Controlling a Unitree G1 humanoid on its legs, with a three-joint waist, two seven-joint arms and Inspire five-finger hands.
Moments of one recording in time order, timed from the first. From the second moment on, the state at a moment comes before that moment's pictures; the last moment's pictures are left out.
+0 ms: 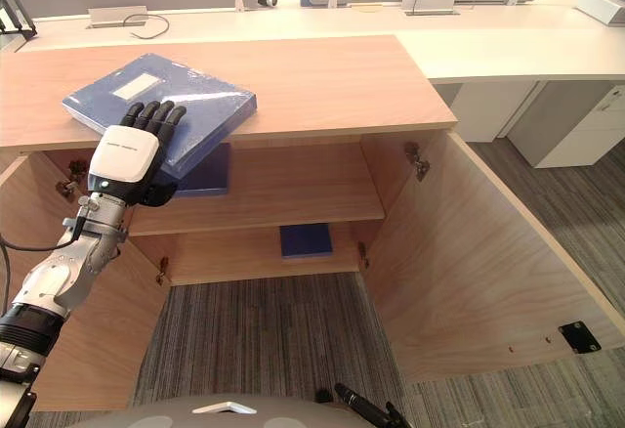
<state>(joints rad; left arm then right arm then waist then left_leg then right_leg) -0.25 0.65 -0.19 0.23 1.03 -0.08 0.42 0.22 -0.07 -0.38 1.12 0.14 -0.06 0.08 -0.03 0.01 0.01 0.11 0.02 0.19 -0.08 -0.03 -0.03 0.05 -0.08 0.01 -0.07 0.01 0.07</state>
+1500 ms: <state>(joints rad) -0.04 0.53 -0.47 -0.51 -0.03 -0.28 -0.03 0.20 -0.08 -0.40 1.16 0.18 -0.05 0.07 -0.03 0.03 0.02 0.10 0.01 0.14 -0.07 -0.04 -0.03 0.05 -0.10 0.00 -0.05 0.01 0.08</state>
